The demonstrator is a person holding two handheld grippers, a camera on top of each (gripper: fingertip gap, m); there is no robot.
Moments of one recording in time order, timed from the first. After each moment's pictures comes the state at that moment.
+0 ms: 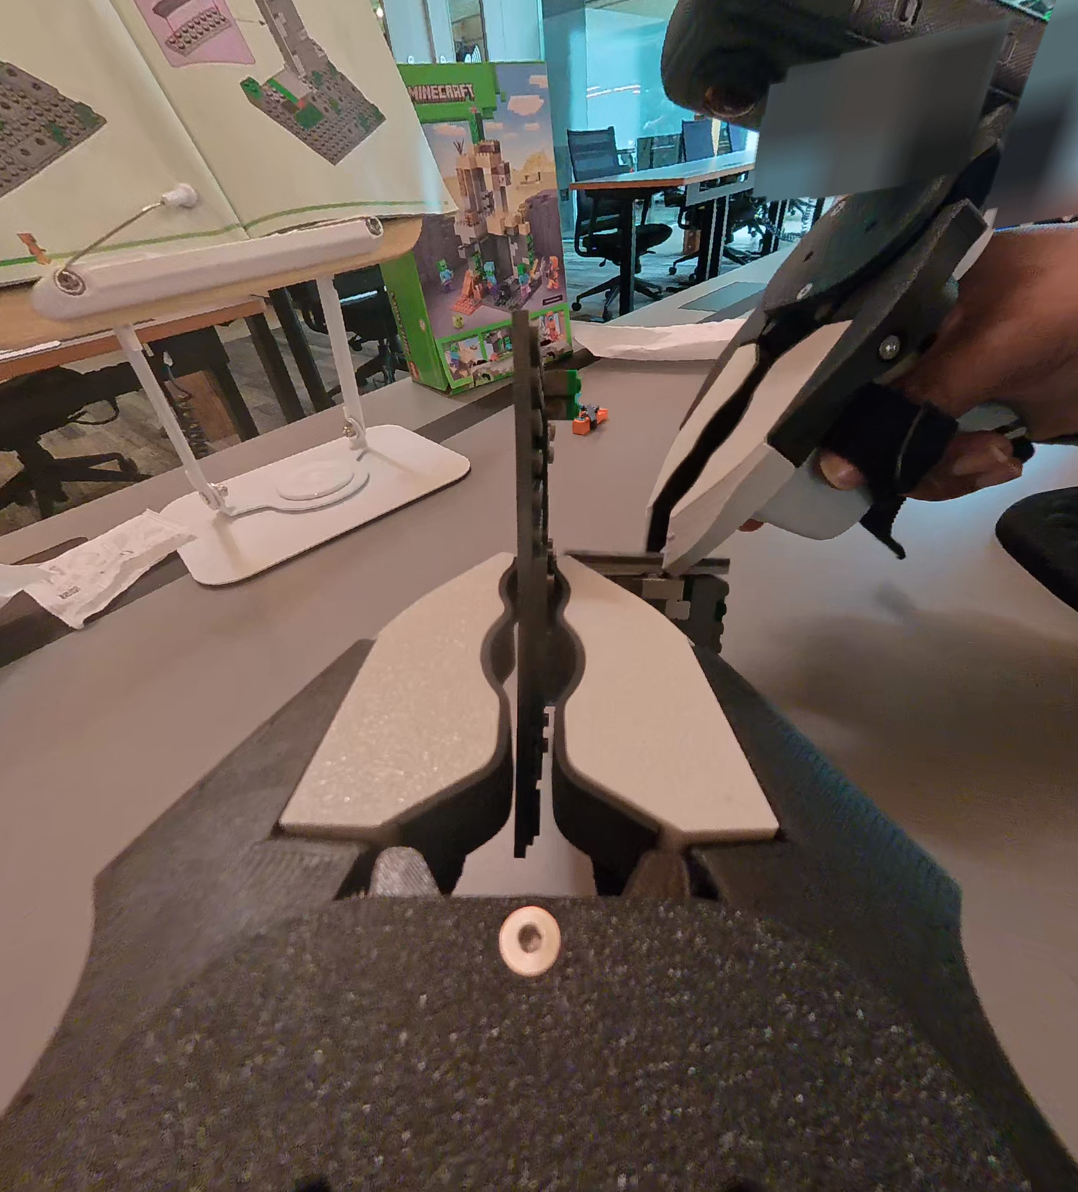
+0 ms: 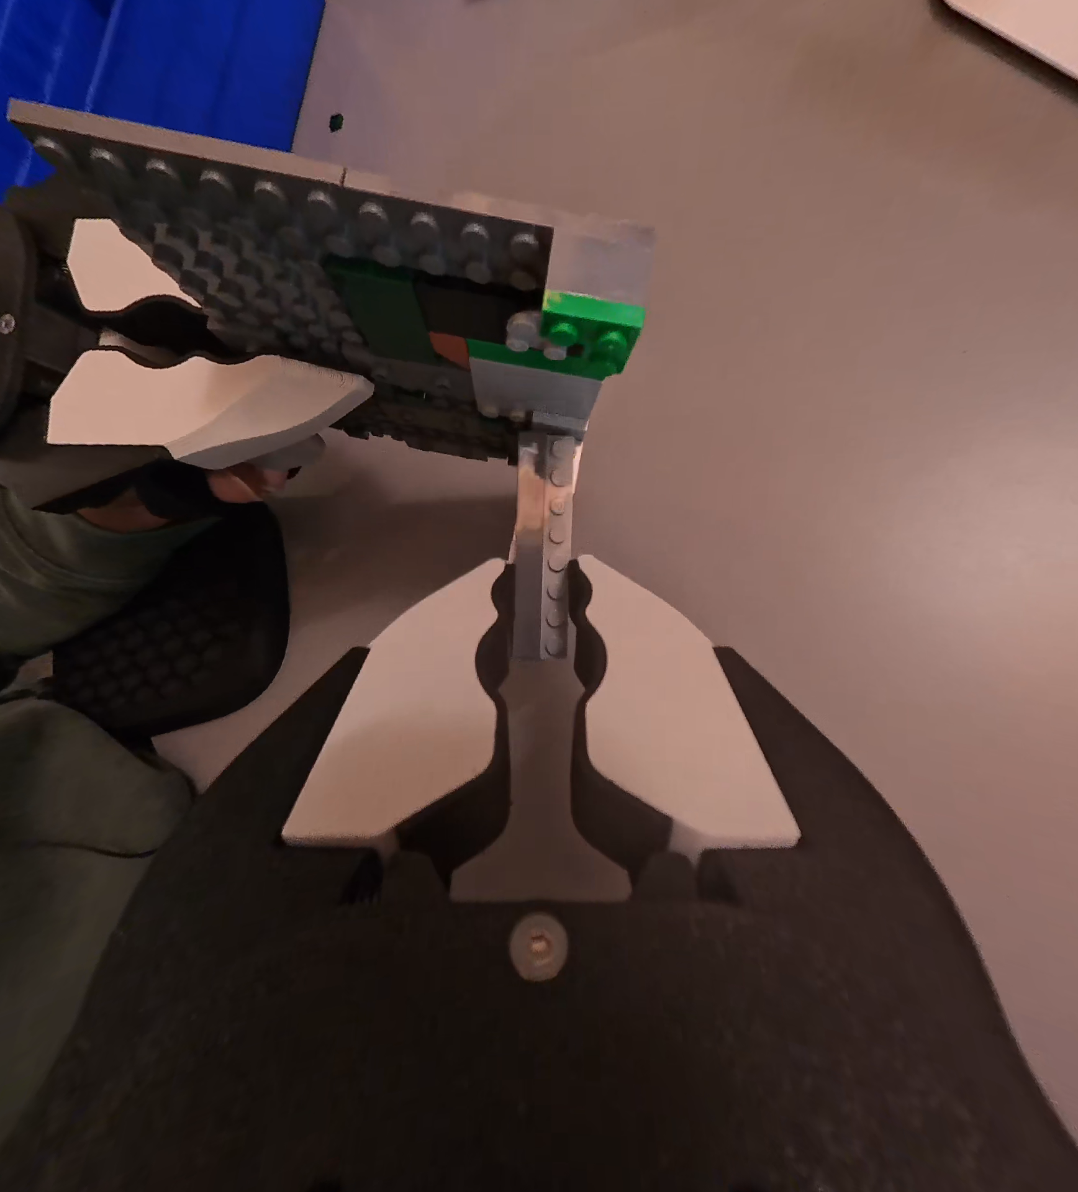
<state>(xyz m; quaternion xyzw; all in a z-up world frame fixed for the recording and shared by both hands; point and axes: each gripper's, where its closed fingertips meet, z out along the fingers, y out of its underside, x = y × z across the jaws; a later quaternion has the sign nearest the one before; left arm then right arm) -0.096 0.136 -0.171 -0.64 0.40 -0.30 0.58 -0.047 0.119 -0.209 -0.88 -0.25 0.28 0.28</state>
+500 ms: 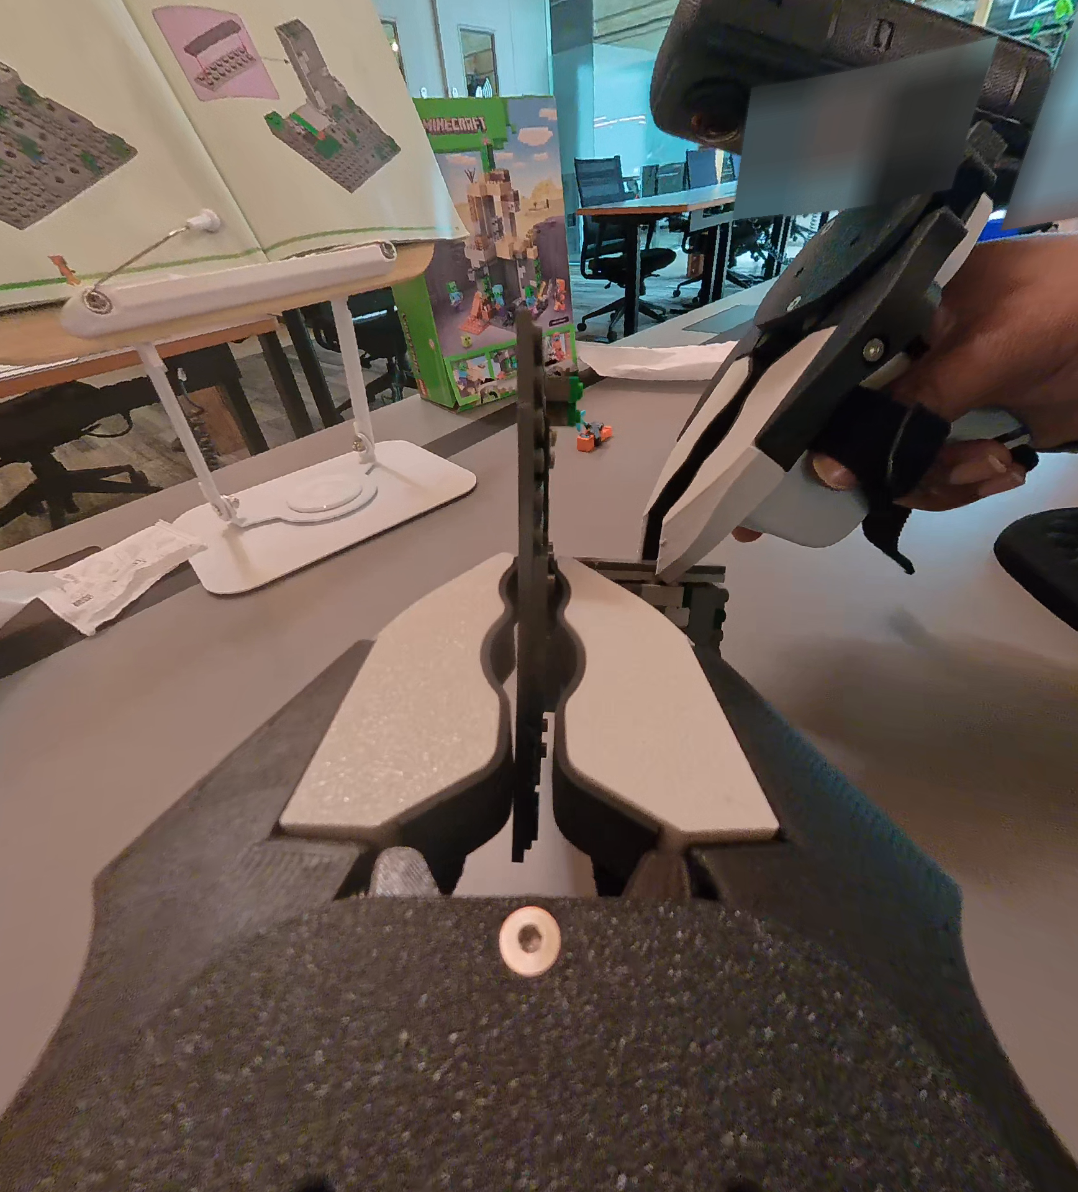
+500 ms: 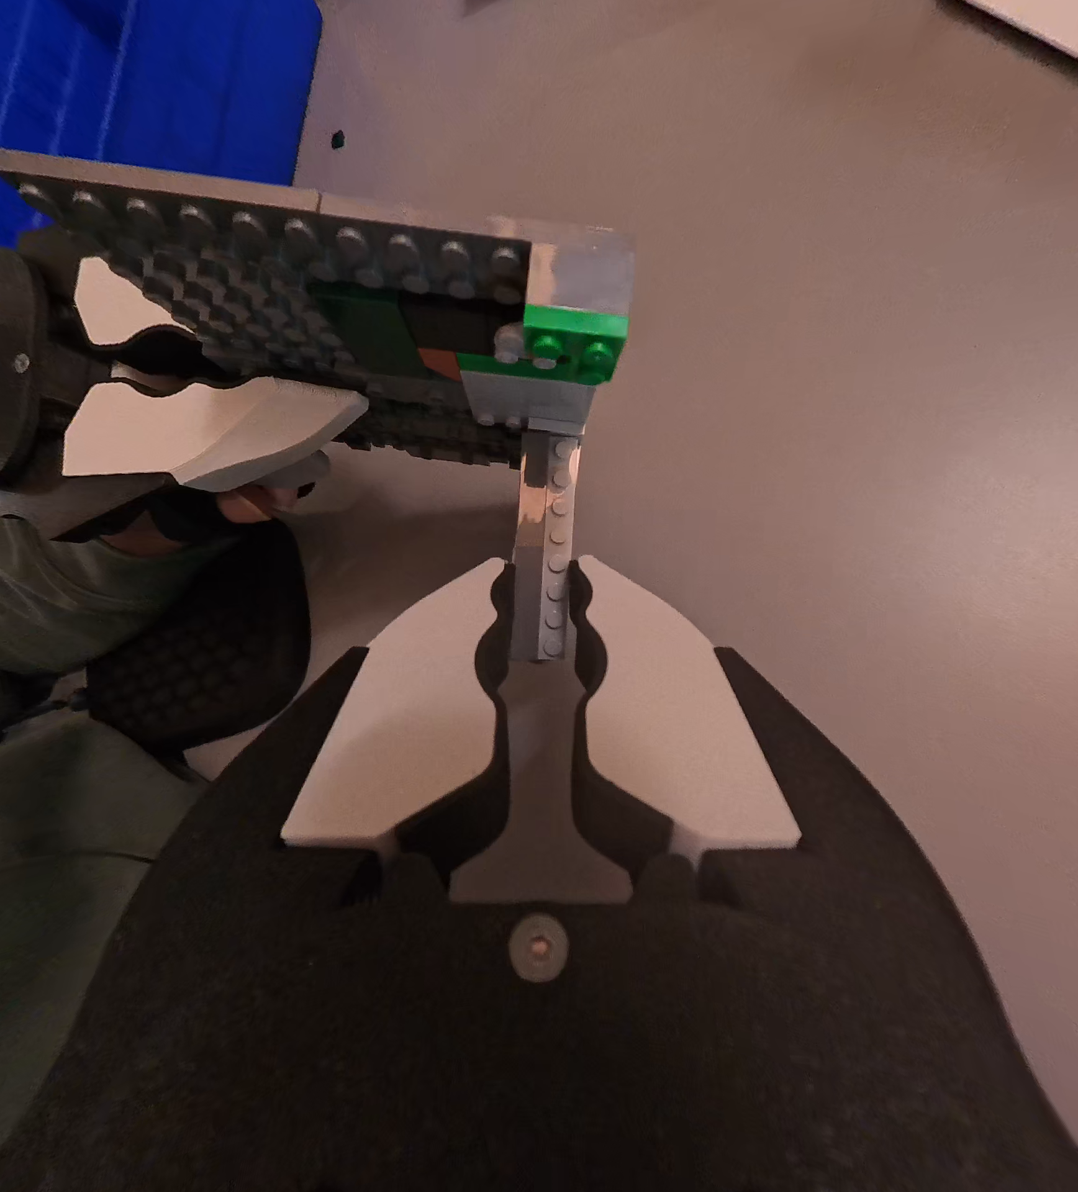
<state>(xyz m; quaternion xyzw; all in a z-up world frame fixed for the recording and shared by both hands) -0.099 0.136 -0.165 -0.63 0.39 -0.30 0.60 -0.051 0.121 -0.205 -0.89 -0.23 0.29 0.27</state>
